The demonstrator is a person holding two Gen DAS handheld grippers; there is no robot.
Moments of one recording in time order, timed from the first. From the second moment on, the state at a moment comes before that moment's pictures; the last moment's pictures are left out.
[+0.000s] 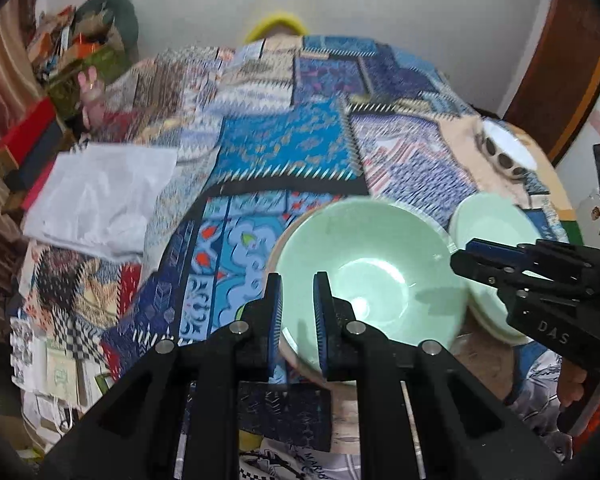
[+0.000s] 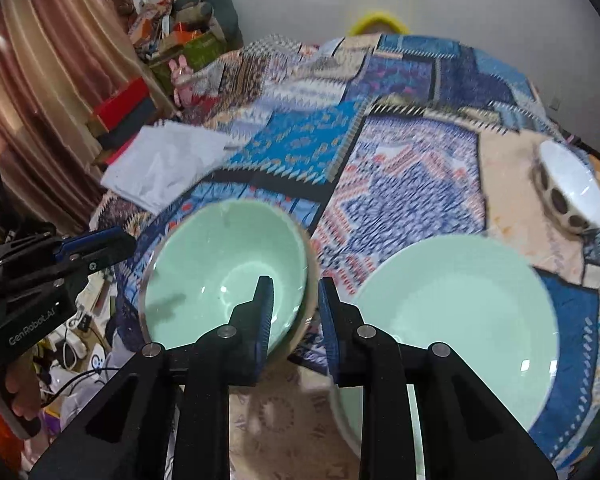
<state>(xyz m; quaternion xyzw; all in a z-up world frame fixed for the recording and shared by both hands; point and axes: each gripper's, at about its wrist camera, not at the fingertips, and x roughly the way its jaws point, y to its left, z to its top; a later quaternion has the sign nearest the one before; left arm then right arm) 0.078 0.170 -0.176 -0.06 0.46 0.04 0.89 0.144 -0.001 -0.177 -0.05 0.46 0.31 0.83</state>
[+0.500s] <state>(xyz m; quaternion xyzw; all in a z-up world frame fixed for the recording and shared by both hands) 0.105 0.117 -0.116 -0.07 0.39 0.01 0.92 0.166 -0.098 -0.118 -0.03 0.38 0.25 0.89</state>
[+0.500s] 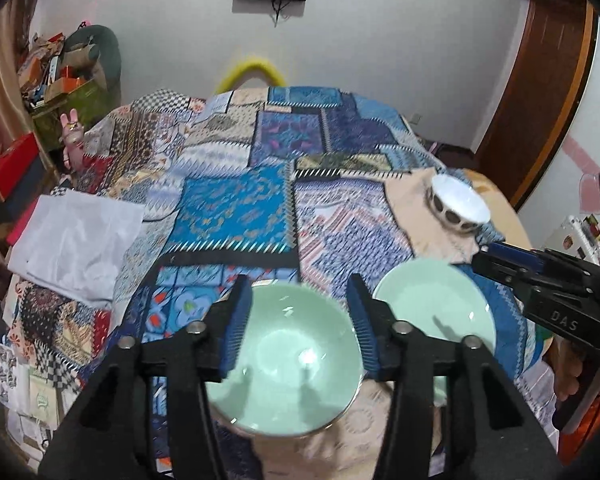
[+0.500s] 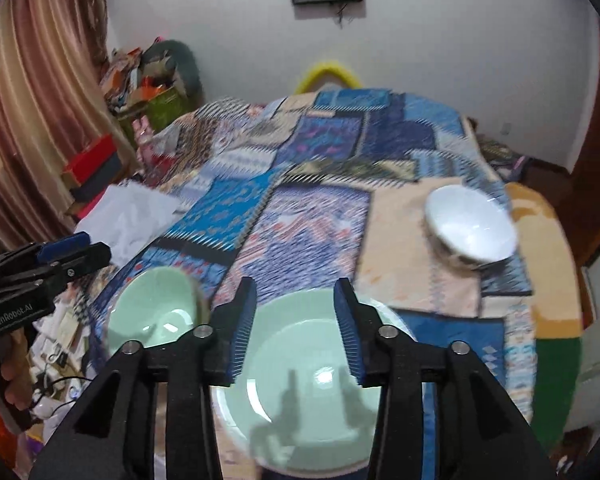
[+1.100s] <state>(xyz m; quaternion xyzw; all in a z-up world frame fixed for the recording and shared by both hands) 0.222 0.039 -0.107 -0.05 0.37 -0.02 0.93 0.251 -0.210 -0.127 0.00 0.38 0.12 0.92</state>
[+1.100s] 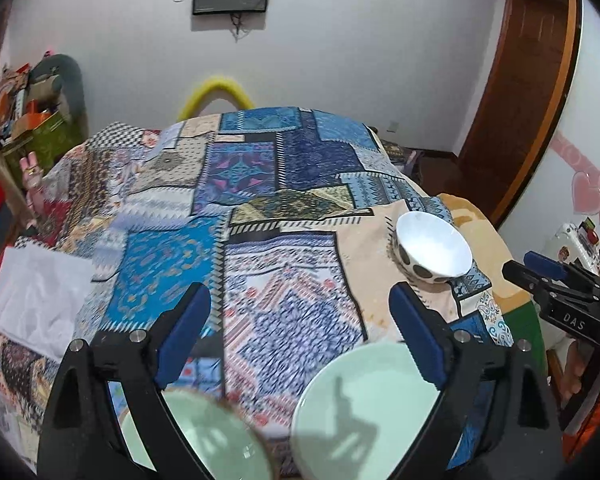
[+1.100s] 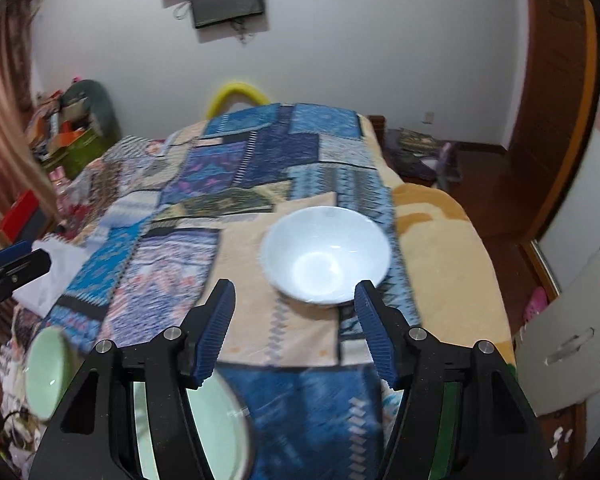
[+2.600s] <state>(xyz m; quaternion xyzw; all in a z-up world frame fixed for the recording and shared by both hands) 0.390 -0.064 -0.251 -0.02 0.54 -0.12 0.83 0.334 -0.211 -0.221 0.03 0.47 0.19 0.86</state>
